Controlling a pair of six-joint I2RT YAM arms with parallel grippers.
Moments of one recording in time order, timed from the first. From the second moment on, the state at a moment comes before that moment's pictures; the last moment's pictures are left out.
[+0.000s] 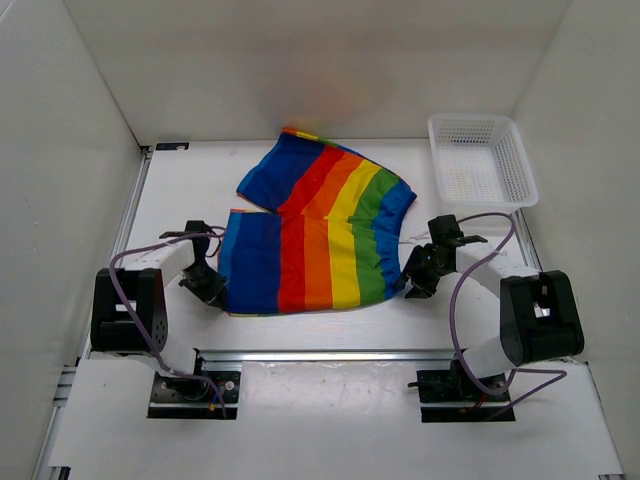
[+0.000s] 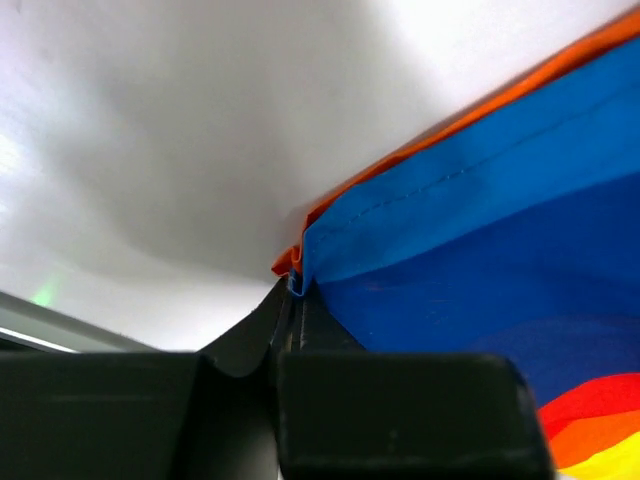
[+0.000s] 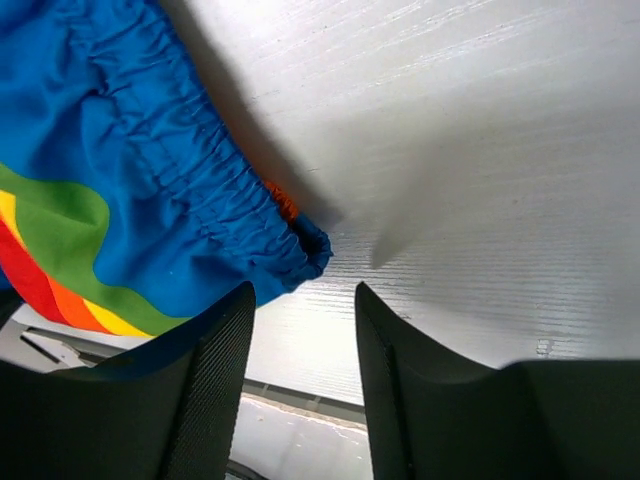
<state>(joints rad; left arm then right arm) -0.03 1.51 0.78 -0.86 0.01 -0.90 0.20 1.46 0.74 -0.56 -0.32 0.71</state>
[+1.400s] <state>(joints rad) 0.01 0.80 1.05 -1.24 -0.01 -0.98 0.21 1.04 0.86 -0.89 -0.34 0.53</state>
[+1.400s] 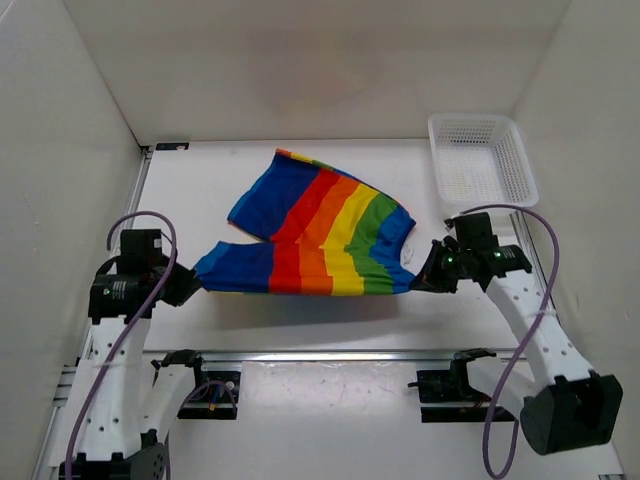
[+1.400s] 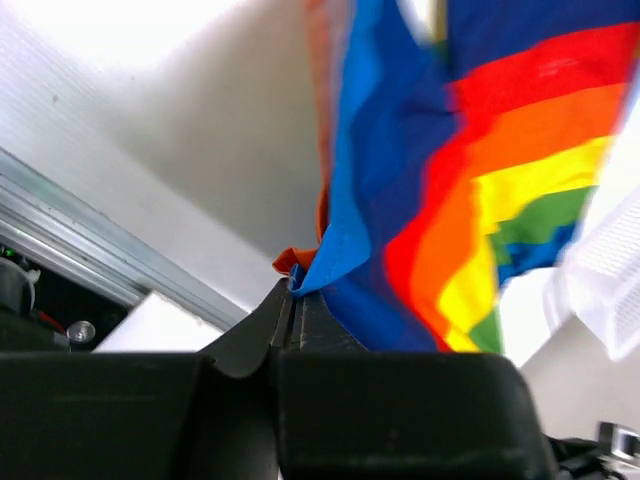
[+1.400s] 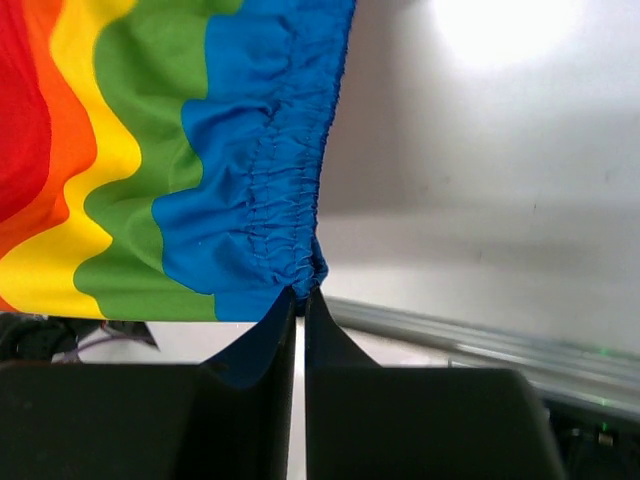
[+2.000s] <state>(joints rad) -0.04 1.43 1.78 -1.27 0.07 -0.80 0.21 1.13 1.11 -1.03 -0.25 0.57</state>
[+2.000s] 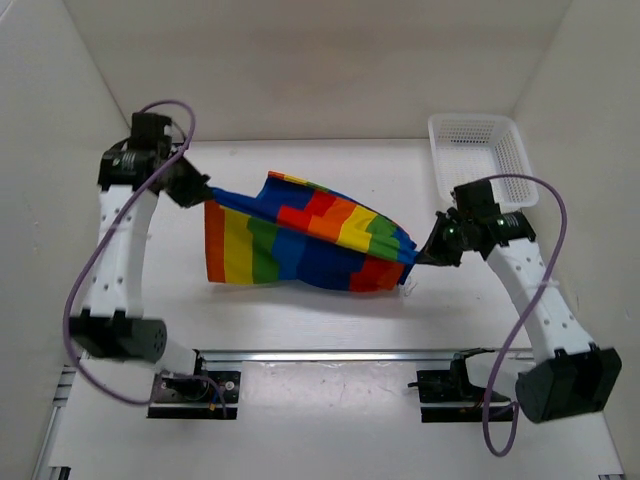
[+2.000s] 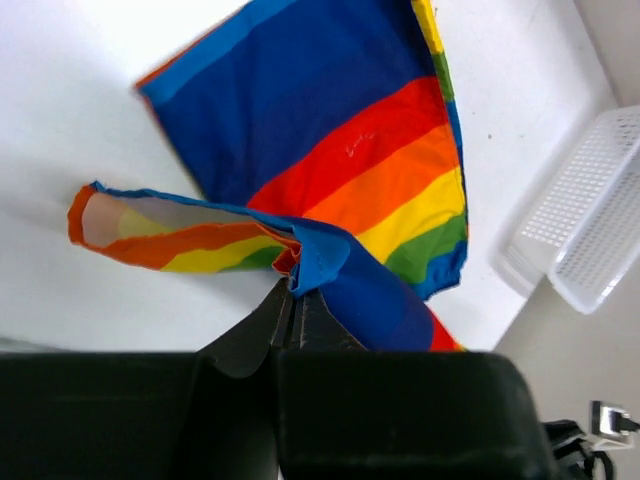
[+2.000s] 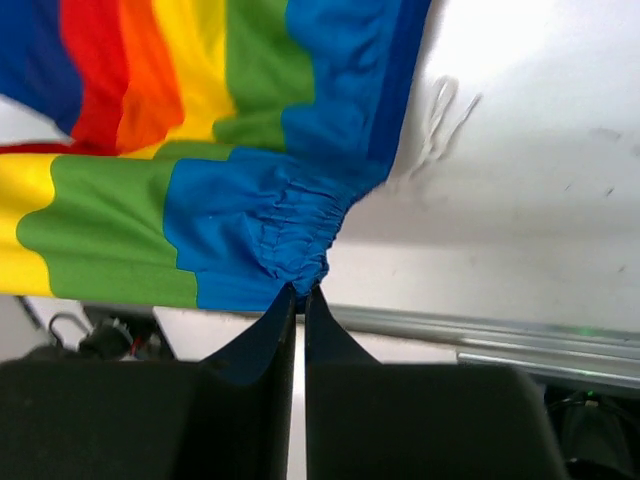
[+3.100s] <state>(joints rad) -0.20 2.49 2.80 -0.90 0.08 -0.67 0.09 1.81 1.56 -0.85 0.09 0.56</state>
